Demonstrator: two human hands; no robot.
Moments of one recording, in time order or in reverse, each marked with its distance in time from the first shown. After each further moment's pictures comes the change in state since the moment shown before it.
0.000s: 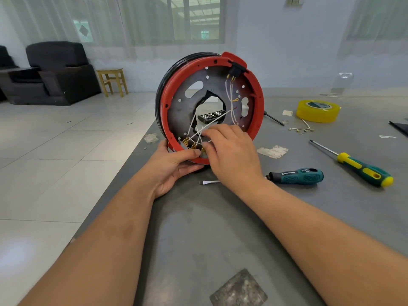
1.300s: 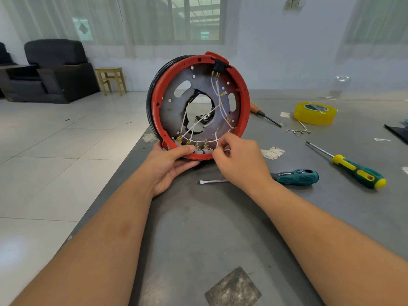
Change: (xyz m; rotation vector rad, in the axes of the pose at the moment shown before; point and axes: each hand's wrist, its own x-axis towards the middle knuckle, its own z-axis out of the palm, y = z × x) left_hand 0.004 -0.001 -0.001 -0.103 0.079 0.008; right_hand -0.006 0.013 -0.015 0.341 -0.140 0.309
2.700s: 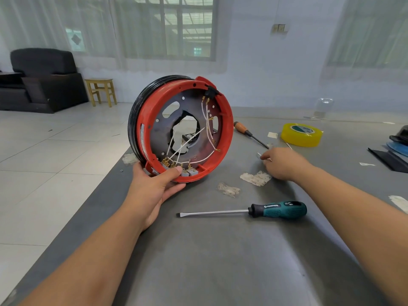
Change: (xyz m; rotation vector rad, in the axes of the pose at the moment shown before) left_hand 0.015 -0.017 0.019 0.021 0.118 0.160; right_hand 0.097 0.154 -0.078 -0.663 -0.479 0.312
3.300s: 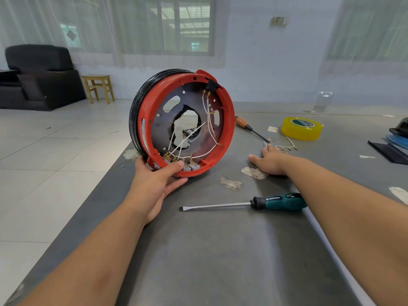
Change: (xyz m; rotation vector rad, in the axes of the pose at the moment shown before) left_hand 0.004 -0.002 -0.004 -0.011 -0.009 -0.013; right_hand 0.014 -0.016 0.020 0.020 -0.258 0.143
